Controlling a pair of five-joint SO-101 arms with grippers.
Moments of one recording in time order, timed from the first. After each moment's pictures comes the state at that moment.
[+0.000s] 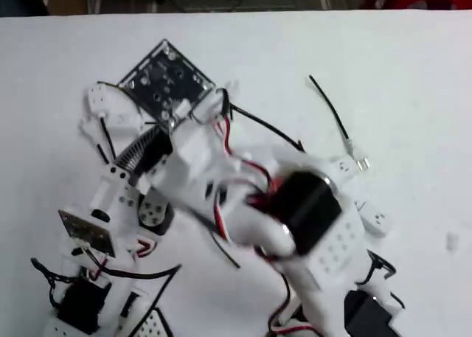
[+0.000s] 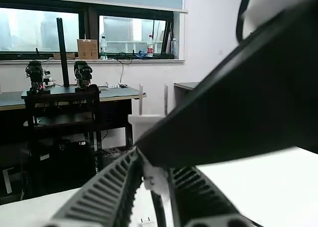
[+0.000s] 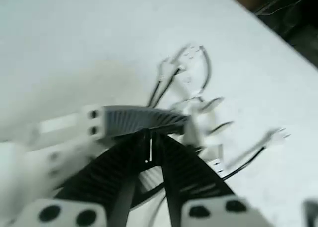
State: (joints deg) left arm 18.9 -103.9 76.2 29.1 -0.7; right arm -50.2 -19.2 -26.4 91.1 7.5
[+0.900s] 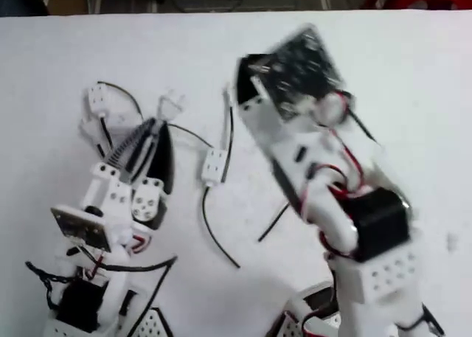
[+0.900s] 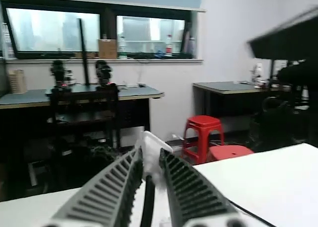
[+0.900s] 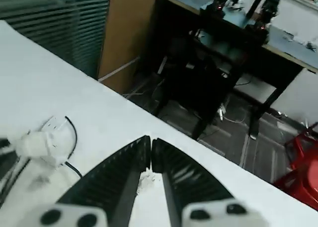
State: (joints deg) left arm 13.4 -103.7 76.3 29.0 -0.7; right arm -23.8 -41.0 -1.3 64.6 19.8
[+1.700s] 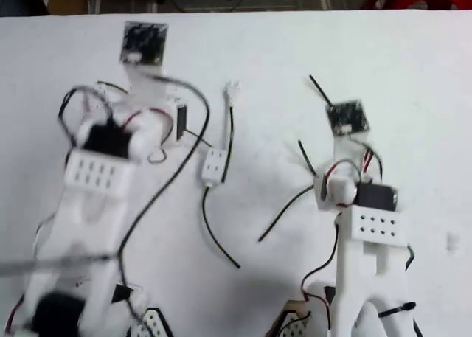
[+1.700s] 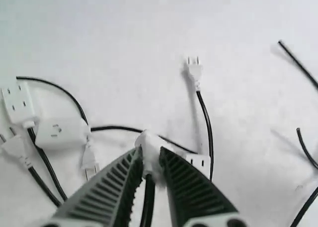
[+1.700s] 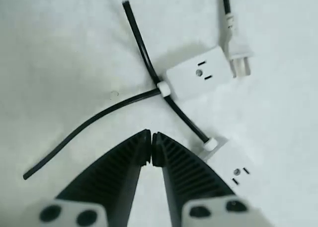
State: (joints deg) left arm 8.5 -20.4 15.7 65.8 7.0; right arm 6.2 -42.8 55.3 60.7 19.8
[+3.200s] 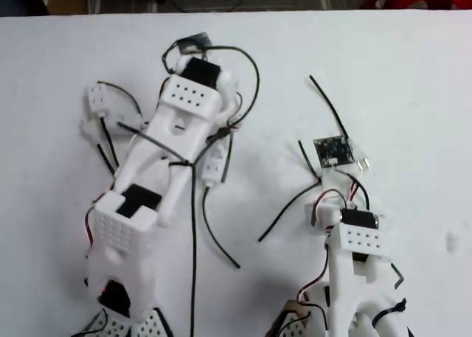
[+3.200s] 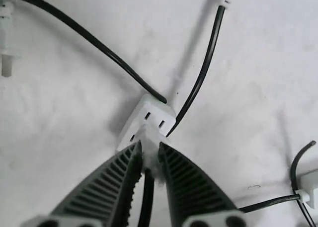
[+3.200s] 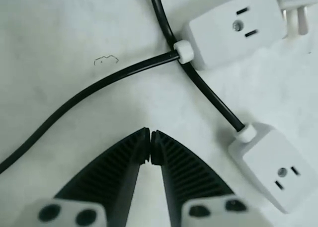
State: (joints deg) left arm 18.2 30.5 -31.6 94.1 44.0; right arm 6.3 -42.8 73.1 44.8 19.8
